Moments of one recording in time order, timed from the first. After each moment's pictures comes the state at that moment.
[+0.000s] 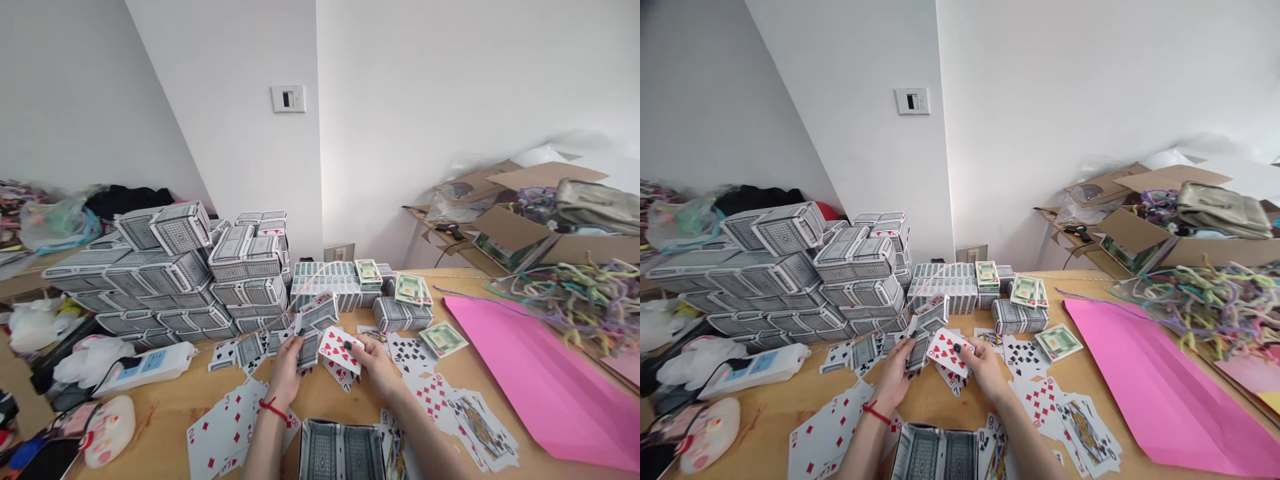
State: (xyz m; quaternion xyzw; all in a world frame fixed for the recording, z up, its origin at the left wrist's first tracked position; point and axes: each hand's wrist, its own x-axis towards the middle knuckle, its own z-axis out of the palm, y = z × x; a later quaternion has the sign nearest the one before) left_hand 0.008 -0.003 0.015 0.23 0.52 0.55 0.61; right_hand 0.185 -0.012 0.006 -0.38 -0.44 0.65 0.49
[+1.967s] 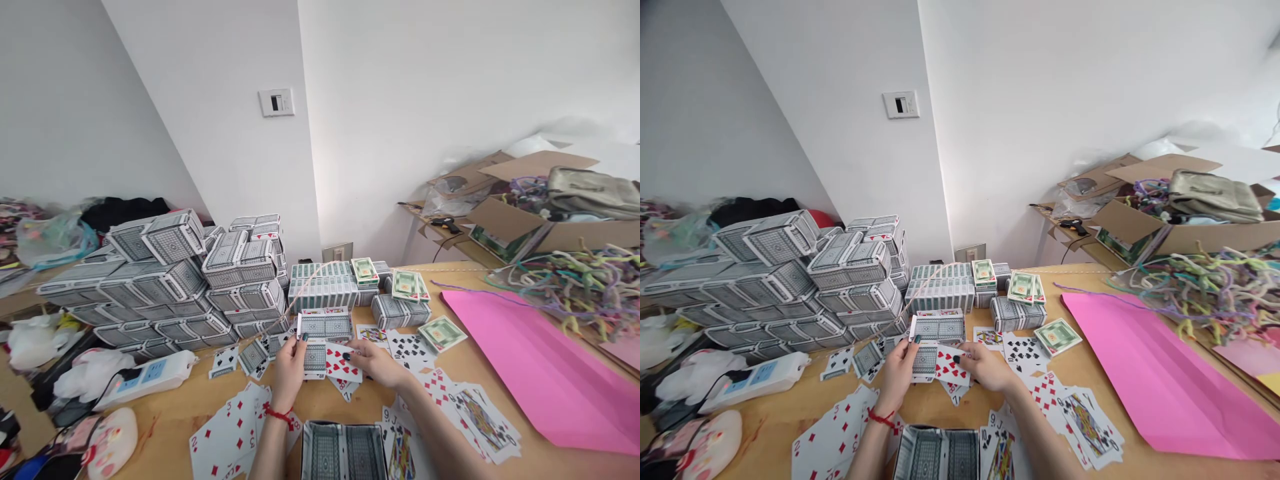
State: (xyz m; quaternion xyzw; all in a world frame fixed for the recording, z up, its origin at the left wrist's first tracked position) left_hand -0.002 -0.004 0.007 0.51 0.58 0.49 0.41; right_hand 0.205 -0.005 0.004 -0.44 -0.55 0.63 0.32
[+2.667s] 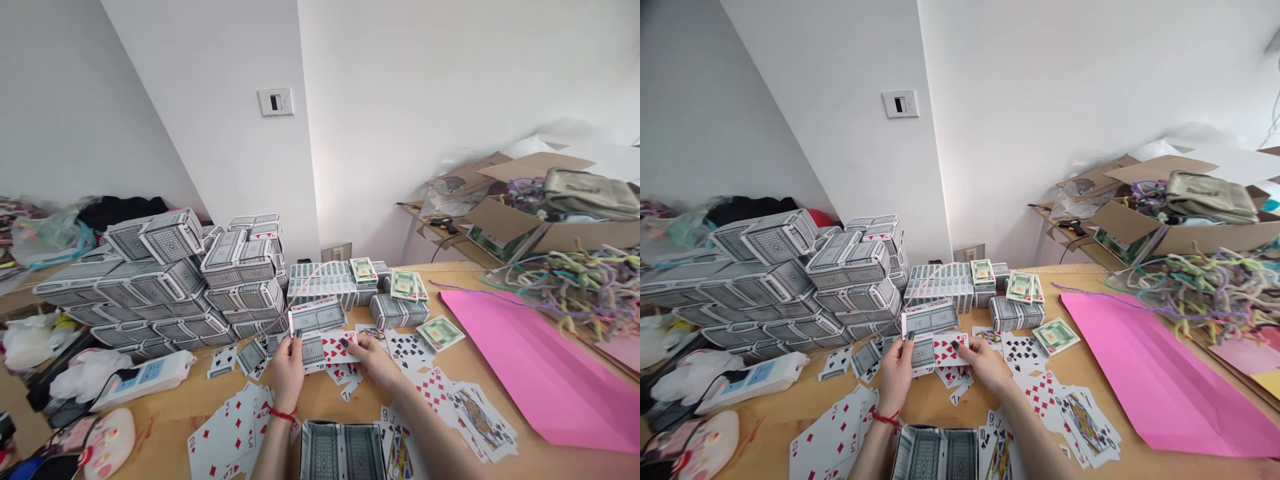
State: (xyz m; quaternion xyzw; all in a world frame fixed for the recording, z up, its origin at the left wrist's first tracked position) left_hand 0.004 -0.006 0.006 0.52 0.64 0.49 0.28; right_hand 0.189 -0.007 0.006 -0.41 -0.48 0.65 0.43
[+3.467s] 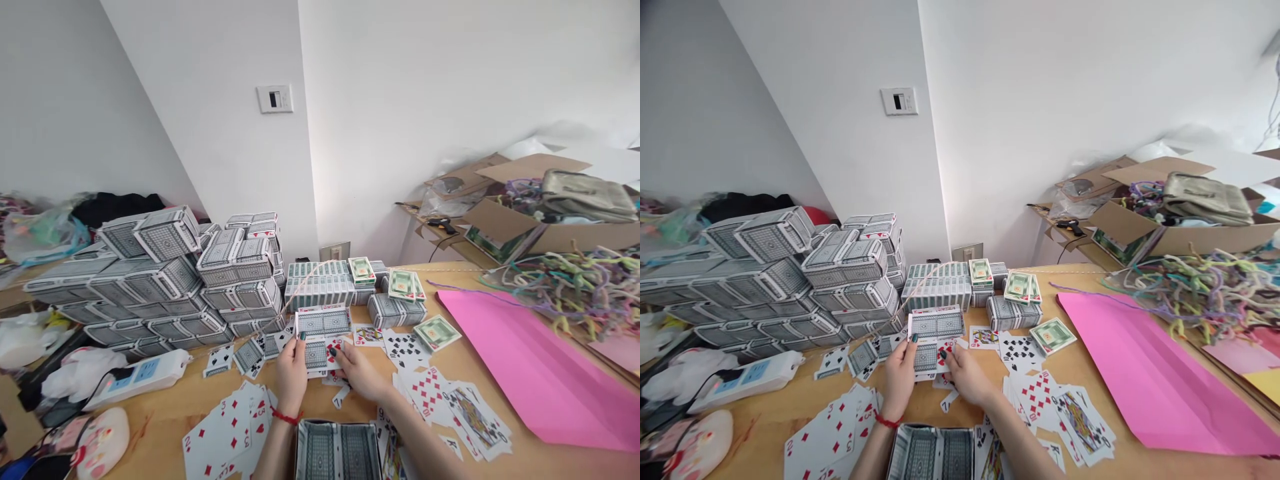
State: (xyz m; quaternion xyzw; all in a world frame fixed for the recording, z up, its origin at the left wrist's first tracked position) left_hand 0.016 -0.011 0.009 0.53 0.64 0.48 0.30; right_hand 0.165 -0.015 0.003 -0.43 -0.51 0.64 0.39
